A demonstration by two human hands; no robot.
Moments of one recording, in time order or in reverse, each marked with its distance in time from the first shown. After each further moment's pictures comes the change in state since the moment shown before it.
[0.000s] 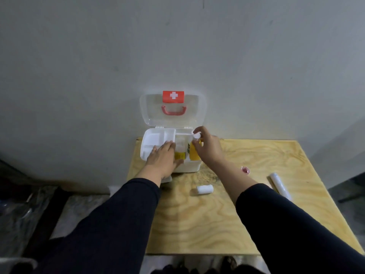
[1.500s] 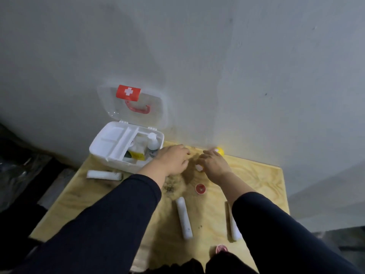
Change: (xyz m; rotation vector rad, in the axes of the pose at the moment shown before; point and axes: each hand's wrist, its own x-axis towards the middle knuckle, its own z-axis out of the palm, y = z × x) left_hand 0.074 0.172 0.008 0.013 -0.023 -0.004; right_hand 0.065 0.190 -0.086 -0.715 -0.496 -0.543
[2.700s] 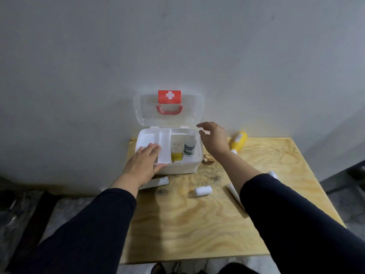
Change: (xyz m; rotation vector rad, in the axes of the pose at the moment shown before) left_hand -0.086 -0.220 -0.006 0.023 0.060 0.096; right_hand 0.074 -0.161 -0.063 0.667 0.579 0.605
